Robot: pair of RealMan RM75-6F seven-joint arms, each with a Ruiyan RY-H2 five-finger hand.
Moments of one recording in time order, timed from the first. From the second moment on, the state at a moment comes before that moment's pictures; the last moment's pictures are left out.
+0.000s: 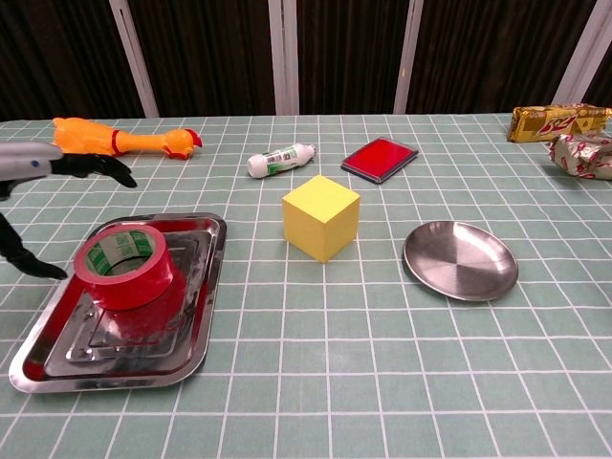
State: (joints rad) left arm -0.56 -1.21 -0.13 -1.74 1.26 0.85 0.22; right arm 0.18 -1.14 -0.11 -1.73 -1.52 1.51 -0.01
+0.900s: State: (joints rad) left arm -0.66 -1.39 -0.07 -1.58 1.17 0.84 0.34; right arm 0.14 -1.13 -0.04 -1.71 -1.53 1.47 0.06
